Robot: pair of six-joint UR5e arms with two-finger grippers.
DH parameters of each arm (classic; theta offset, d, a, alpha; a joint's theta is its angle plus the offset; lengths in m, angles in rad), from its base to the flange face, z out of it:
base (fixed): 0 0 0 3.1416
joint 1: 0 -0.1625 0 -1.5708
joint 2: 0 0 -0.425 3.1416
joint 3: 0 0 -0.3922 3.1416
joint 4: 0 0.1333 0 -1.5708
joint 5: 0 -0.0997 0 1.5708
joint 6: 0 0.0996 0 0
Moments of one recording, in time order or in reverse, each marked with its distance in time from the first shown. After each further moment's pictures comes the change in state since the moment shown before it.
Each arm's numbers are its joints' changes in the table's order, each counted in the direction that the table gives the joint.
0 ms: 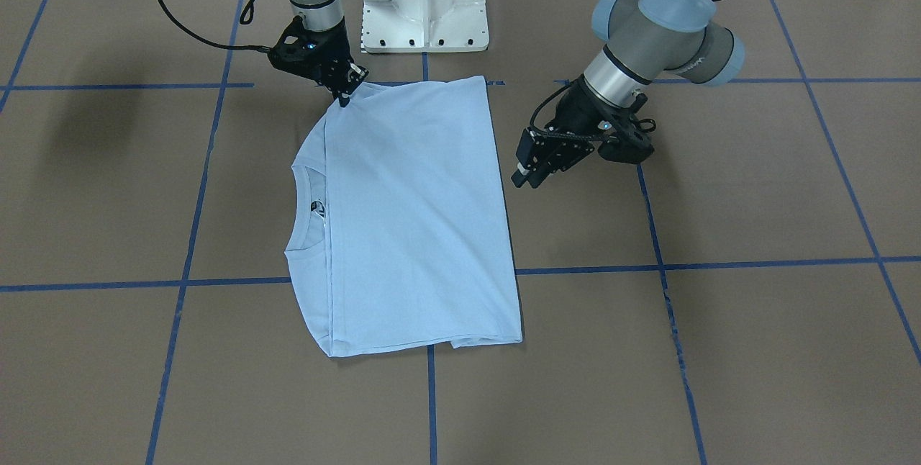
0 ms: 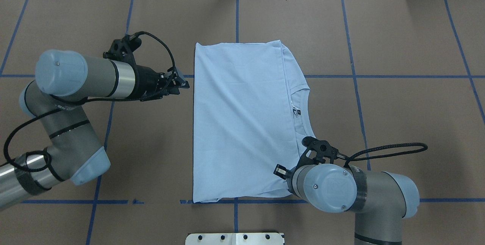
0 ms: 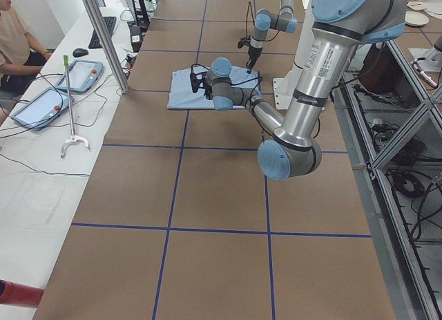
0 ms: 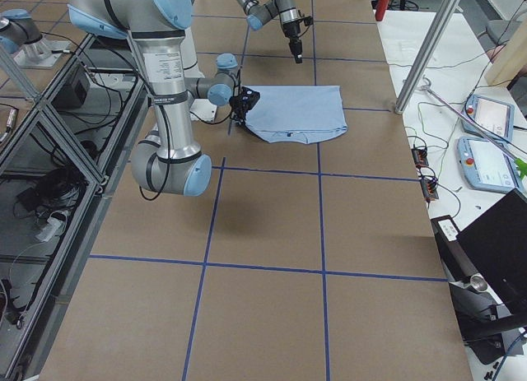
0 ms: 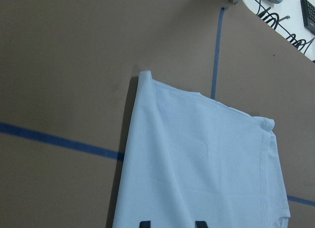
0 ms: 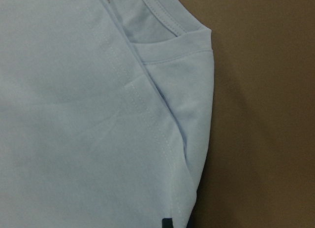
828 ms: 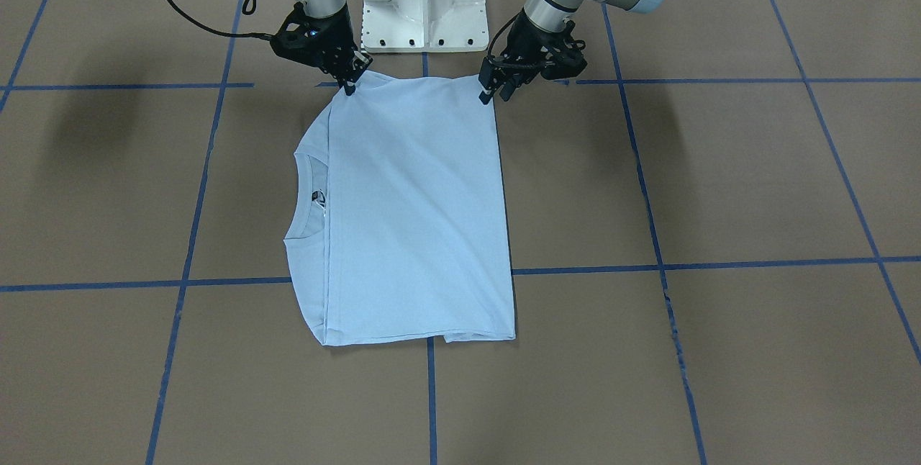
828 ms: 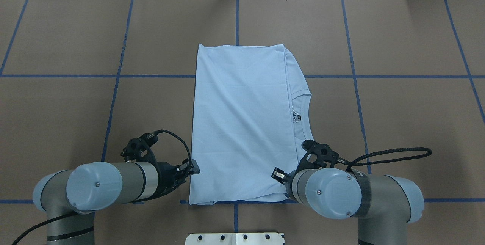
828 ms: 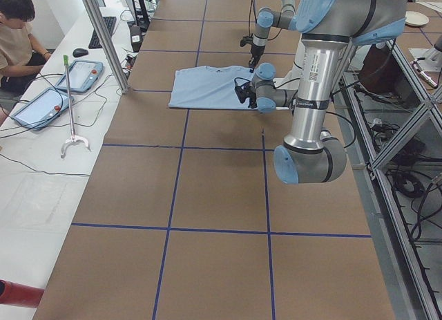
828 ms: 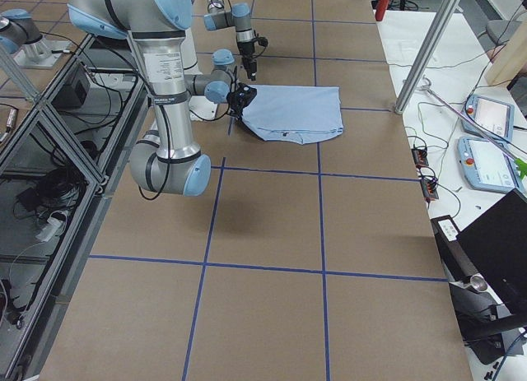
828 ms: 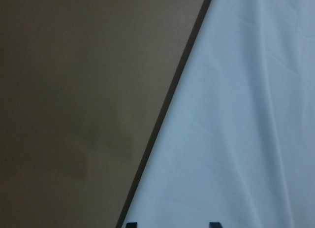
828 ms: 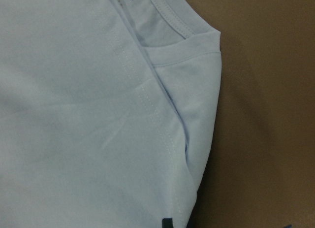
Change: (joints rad) left arm -0.395 0.126 0.156 0.174 -0.276 -0.250; right arm 0.010 -0.003 -0.036 -0.001 -0.004 0.024
